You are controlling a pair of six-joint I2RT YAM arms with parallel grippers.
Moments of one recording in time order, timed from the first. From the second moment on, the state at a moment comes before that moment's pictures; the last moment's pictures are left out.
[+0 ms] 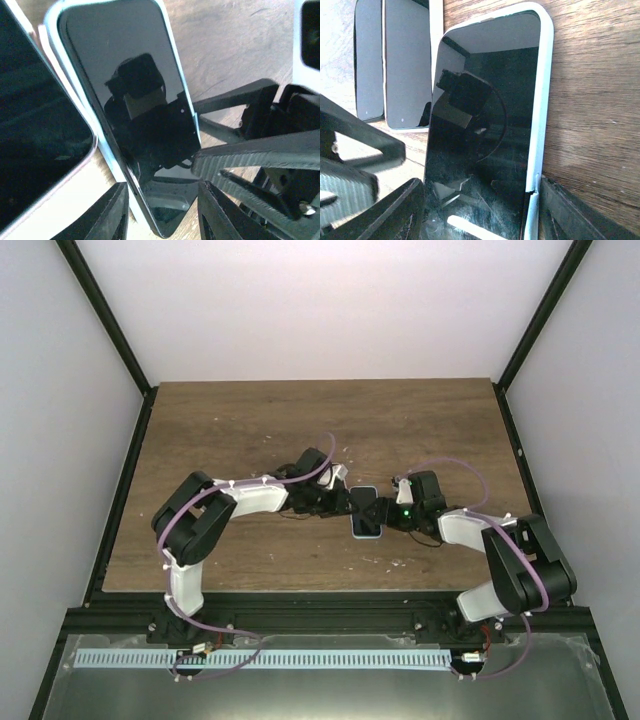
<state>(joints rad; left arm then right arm) -0.72 1.93 1.13 -0.07 0.58 -0.70 0.32 1.44 0.49 0.07 -0.49 0.52</state>
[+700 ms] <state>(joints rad) -0.74 1.92 1.03 -0.03 0.56 -0.74 0.31 1.45 0.40 0.27 -0.62 0.74</state>
